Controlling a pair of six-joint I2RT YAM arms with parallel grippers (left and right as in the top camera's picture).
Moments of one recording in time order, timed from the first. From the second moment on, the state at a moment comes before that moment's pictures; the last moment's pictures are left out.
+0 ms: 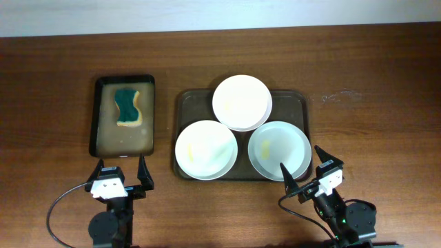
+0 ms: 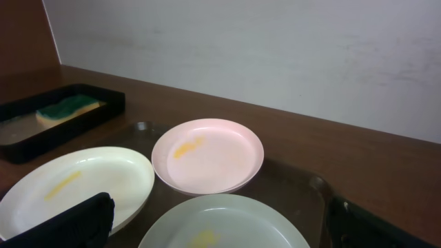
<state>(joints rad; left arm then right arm) 0.05 0.02 0.01 -0.08 -0.03 -0.07 0.14 0.01 0.01 -0.05 -0.28 -0.05</state>
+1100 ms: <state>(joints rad) 0.05 0.02 0.01 -0.06 -0.02 -0.08 0.14 0.01 0.01 -0.05 -0.28 -0.05</state>
